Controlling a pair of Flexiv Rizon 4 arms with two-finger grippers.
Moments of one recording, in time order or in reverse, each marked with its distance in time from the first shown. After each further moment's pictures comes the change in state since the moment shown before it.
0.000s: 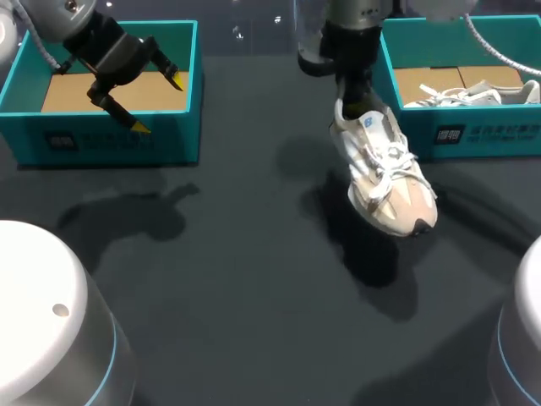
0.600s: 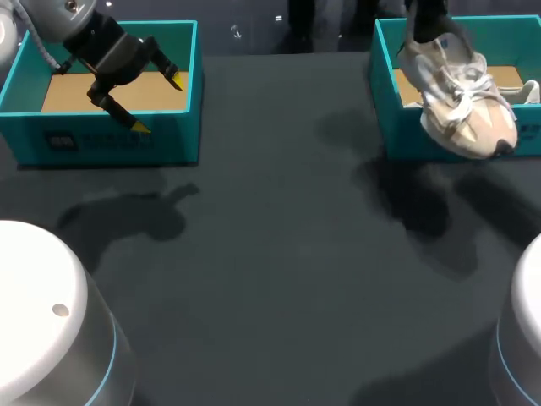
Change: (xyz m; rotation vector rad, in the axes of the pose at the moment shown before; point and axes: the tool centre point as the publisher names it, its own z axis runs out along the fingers) left arm 0.000 0.000 0.000 0.000 0.000 0.000; right arm -0.066 -0.143 -0.065 0.080 -0.062 0.000
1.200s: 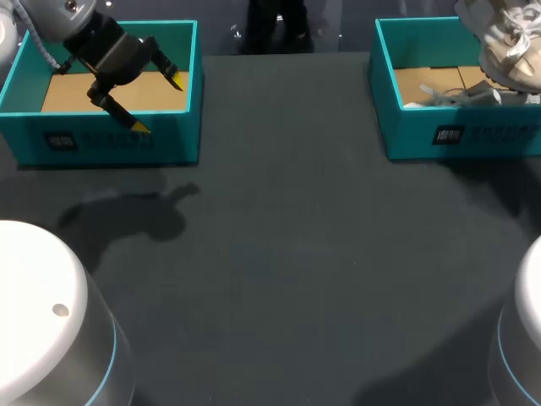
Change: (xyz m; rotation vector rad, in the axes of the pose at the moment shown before) left arm 0.000 0.000 0.000 0.000 0.000 0.000; right arm -0.092 -0.147 0.034 0.023 0.005 0.029
